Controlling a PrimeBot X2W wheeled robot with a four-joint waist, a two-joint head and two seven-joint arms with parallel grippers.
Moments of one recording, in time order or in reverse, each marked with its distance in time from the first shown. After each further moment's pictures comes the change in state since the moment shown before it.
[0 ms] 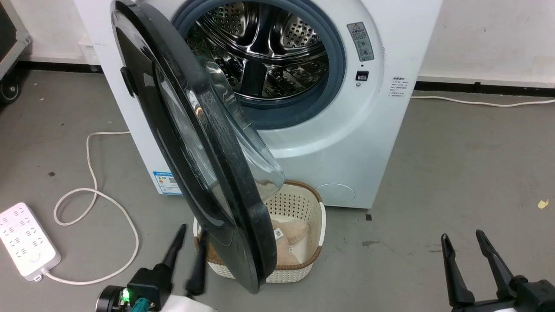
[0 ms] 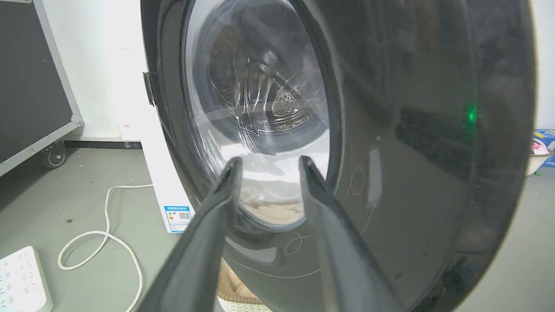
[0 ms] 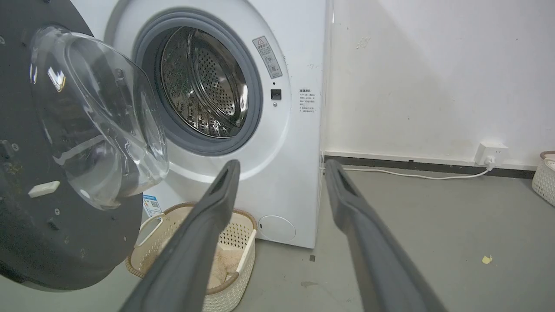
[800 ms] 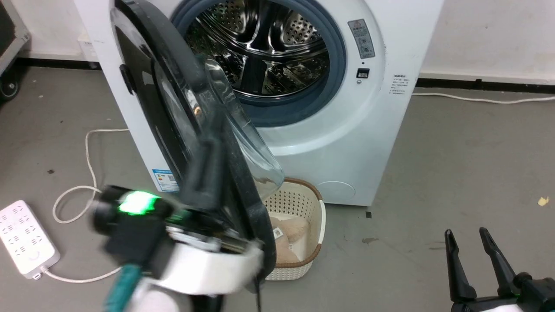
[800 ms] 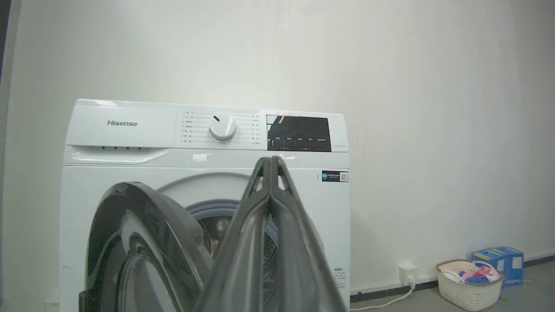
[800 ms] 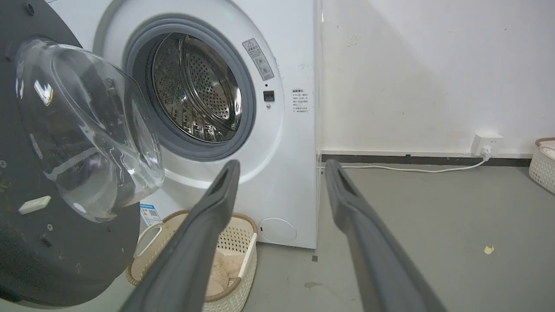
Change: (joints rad) left arm -0.229 -0.004 -0.173 -0.543 -0.018 0.096 0.167; right arm -0.008 0.003 0.006 0.002 0.042 0.000 0.000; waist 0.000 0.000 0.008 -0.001
